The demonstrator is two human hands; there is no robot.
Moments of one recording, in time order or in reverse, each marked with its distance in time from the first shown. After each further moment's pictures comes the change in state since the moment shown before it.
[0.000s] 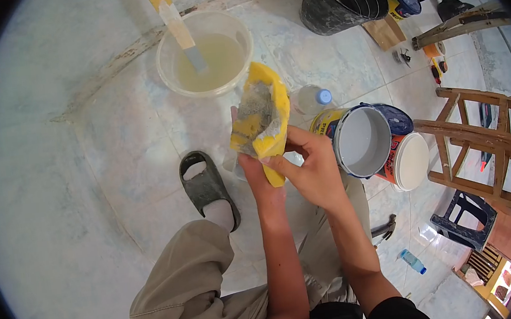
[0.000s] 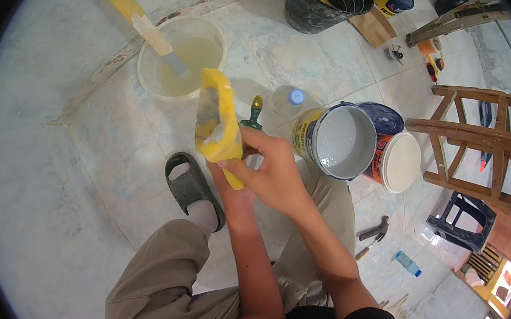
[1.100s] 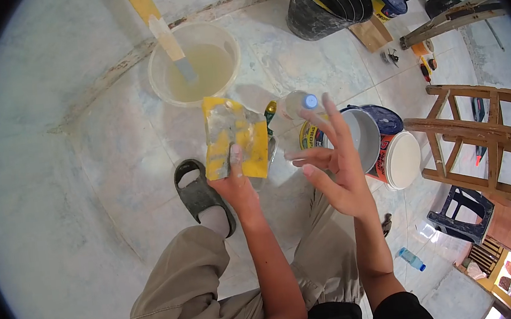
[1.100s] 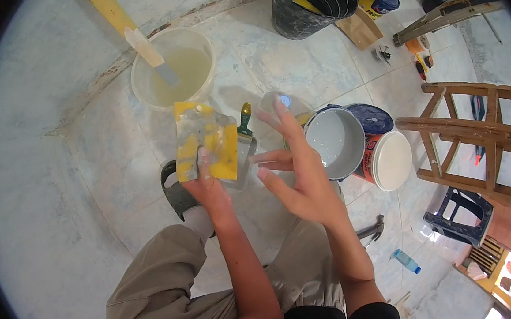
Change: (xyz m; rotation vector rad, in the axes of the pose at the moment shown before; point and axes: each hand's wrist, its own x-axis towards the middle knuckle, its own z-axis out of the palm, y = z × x) left_hand 0.007 0.018 -0.020 0.221 0.171 0.173; right_hand -0.033 -0.022 -0.049 0.051 0.045 -0.075
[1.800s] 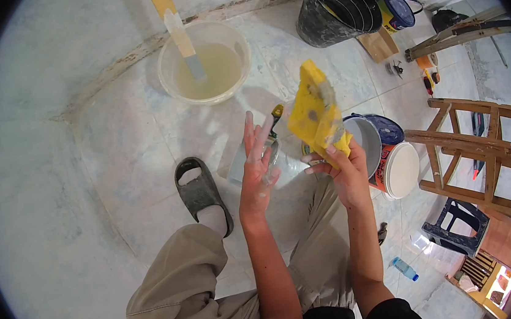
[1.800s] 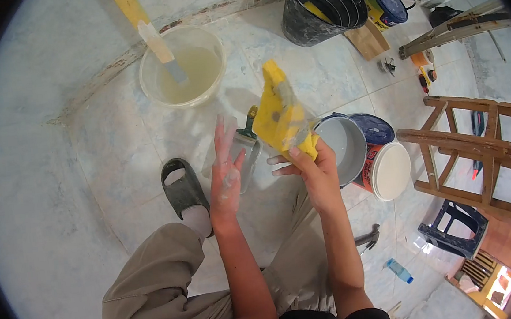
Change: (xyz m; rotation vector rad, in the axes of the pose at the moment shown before) left_hand -0.003 0.027 0.010 0.009 -0.669 -0.184; right_hand -0.003 0.036 -0.011 0.355 0.241 0.270
